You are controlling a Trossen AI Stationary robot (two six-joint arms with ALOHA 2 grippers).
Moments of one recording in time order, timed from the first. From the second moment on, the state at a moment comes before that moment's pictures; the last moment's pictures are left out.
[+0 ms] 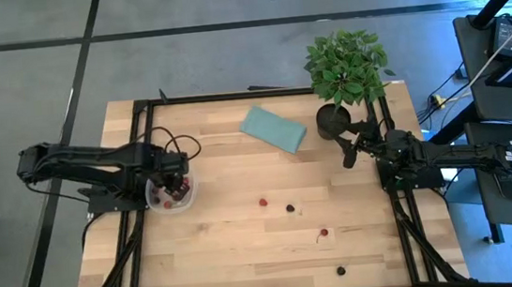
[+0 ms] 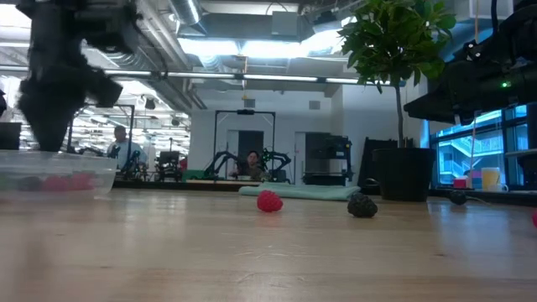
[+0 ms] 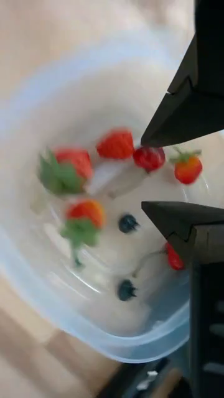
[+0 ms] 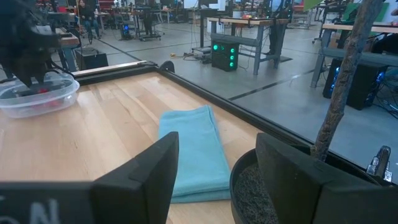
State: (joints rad) left arm 0.07 1.00 0.62 -1.08 0.01 -0.83; right arm -0.14 0.19 0.01 0.08 0.47 0.07
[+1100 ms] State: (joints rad) left arm 0.04 1.37 0.75 -0.04 0.04 -0.10; right arm -0.14 0.19 0.01 0.09 0.47 0.07
